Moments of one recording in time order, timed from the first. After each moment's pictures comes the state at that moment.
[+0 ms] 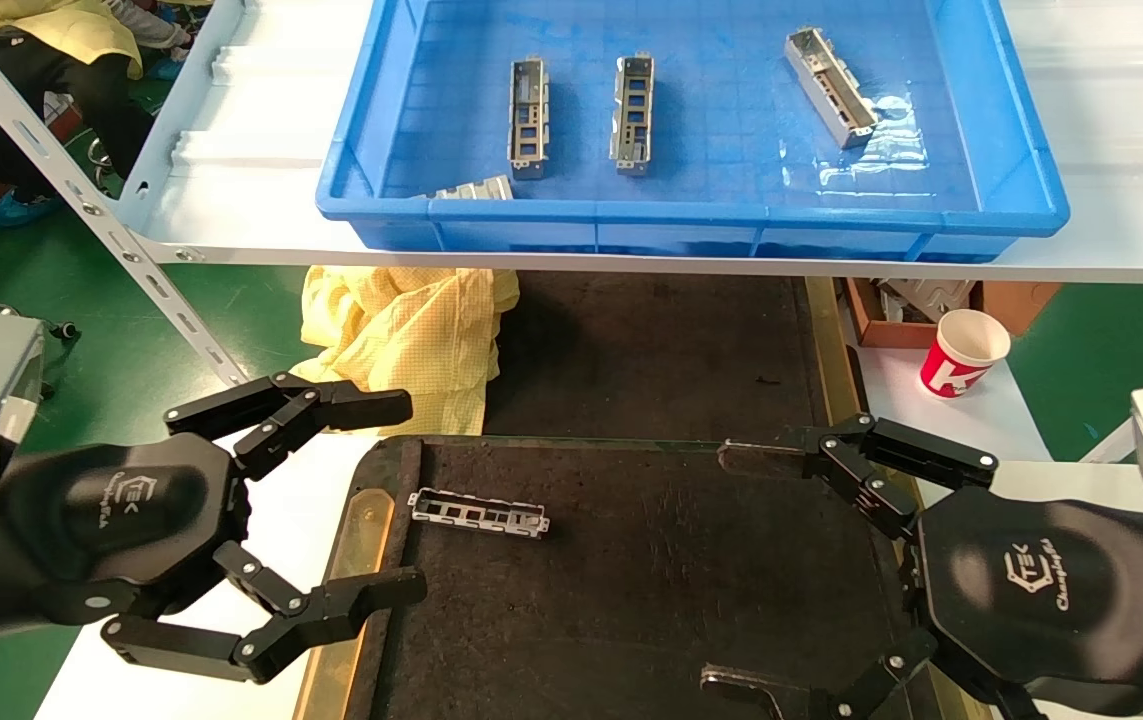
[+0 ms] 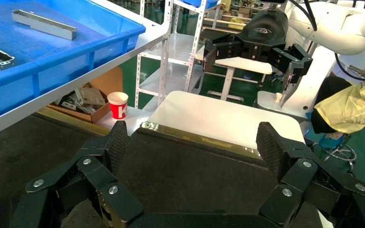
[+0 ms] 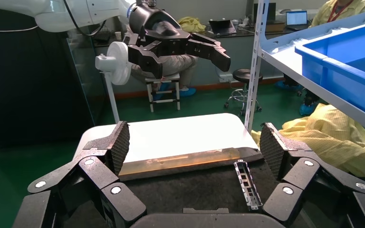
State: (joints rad) left arm -1.08 0.55 0.40 -1.22 0.62 1.41 -0.11; right arm 1.08 -0.61 -0.28 1.28 -0.73 -1.49 0.19
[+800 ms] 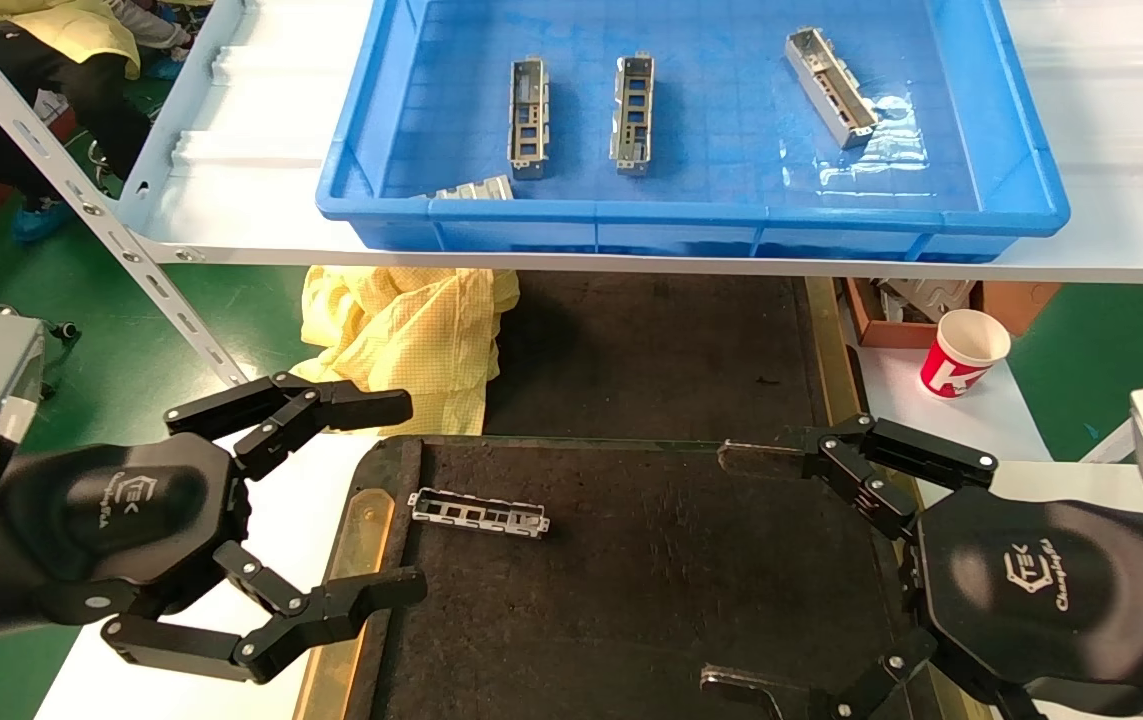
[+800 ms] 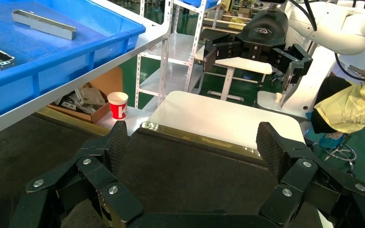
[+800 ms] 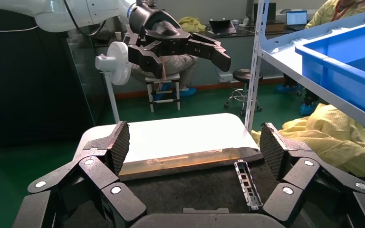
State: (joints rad) left arm -1.08 0.55 0.40 -1.22 0.62 1.41 -0.11; right arm 1.08 -0.61 -0.28 1.28 -0.73 -1.49 0.19
